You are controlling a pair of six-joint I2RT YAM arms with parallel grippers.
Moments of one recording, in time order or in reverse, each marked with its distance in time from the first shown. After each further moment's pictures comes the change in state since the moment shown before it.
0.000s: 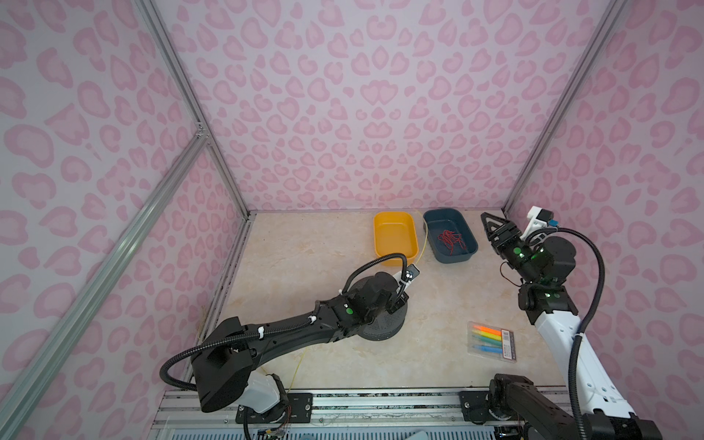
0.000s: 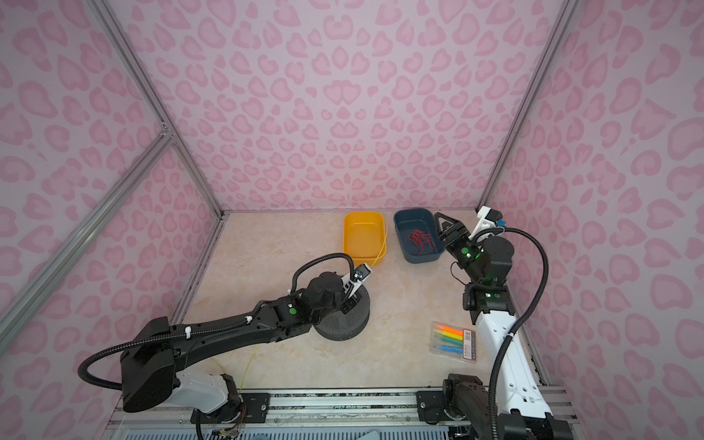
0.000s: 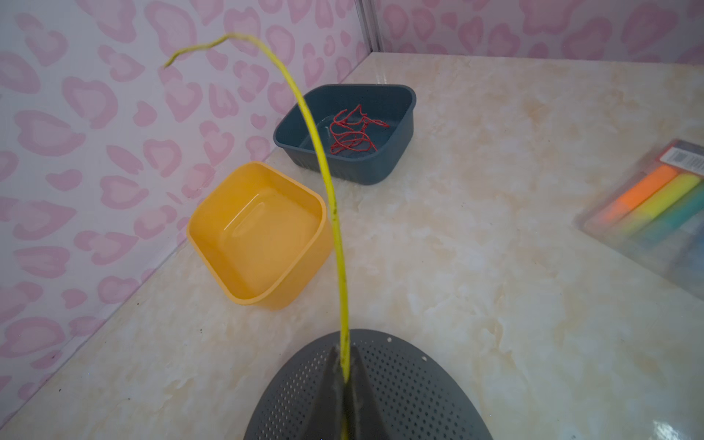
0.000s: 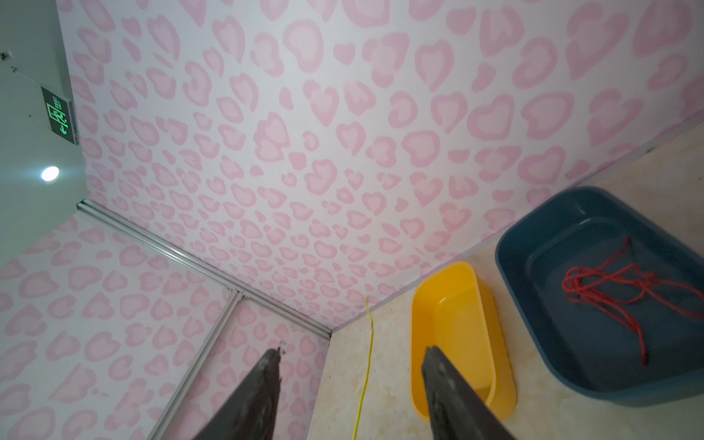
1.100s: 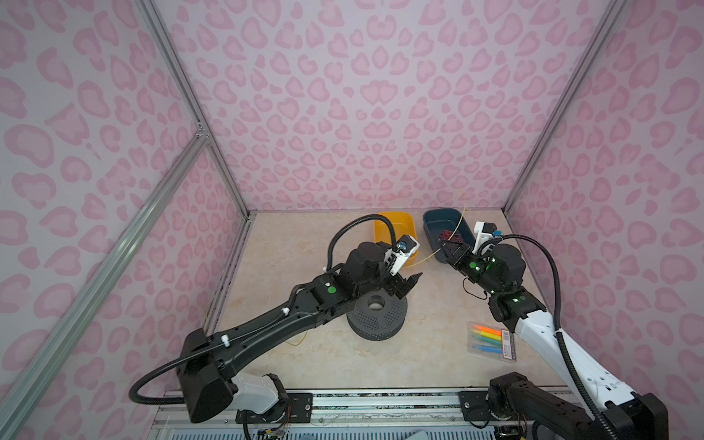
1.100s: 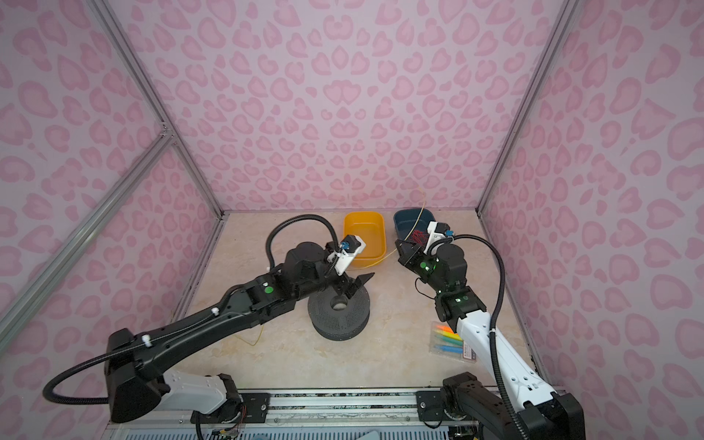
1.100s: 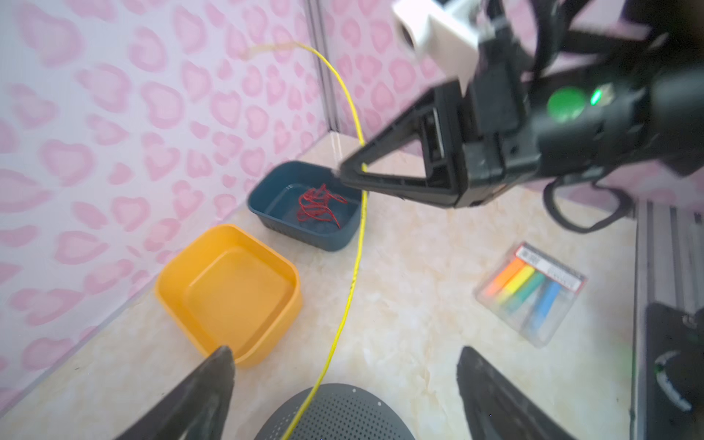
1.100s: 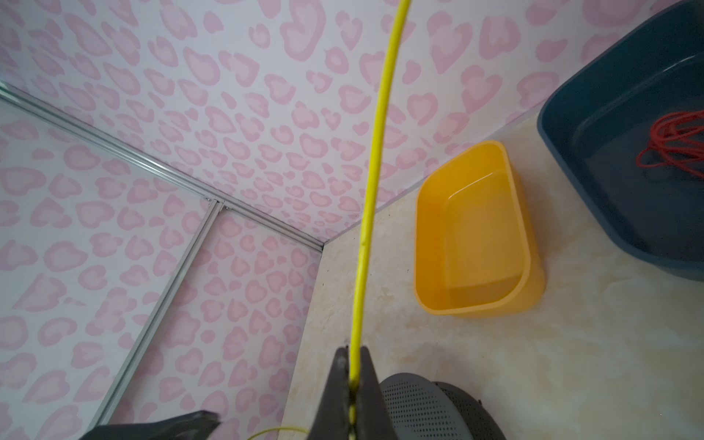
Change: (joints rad) left arm 0.055 -0.196 0.209 -0.254 0.171 -0.093; right arm 0.270 0.060 -0.022 -0.060 0.179 -0.055
